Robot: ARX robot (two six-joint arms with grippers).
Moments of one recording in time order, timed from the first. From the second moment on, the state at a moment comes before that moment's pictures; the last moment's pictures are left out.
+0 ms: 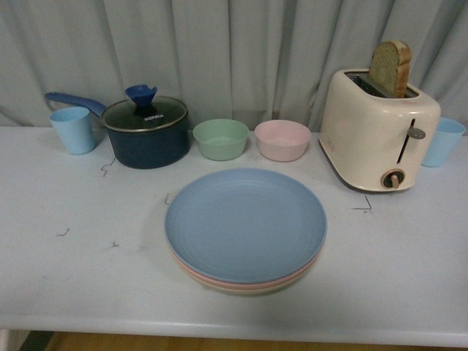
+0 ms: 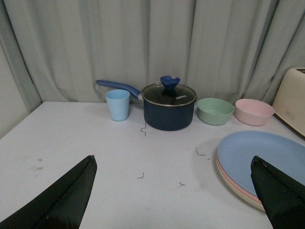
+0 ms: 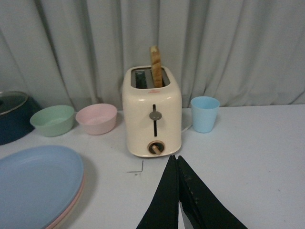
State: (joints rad) left arm 0.00 0.00 0.01 0.00 0.00 -0.01; right arm -0.01 1.07 0.09 0.98 0.01 0.01
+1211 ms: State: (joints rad) left arm 0.00 0.00 0.01 0.00 0.00 -0.01; right arm -0.01 0.25 0.01 0.25 0.00 0.01
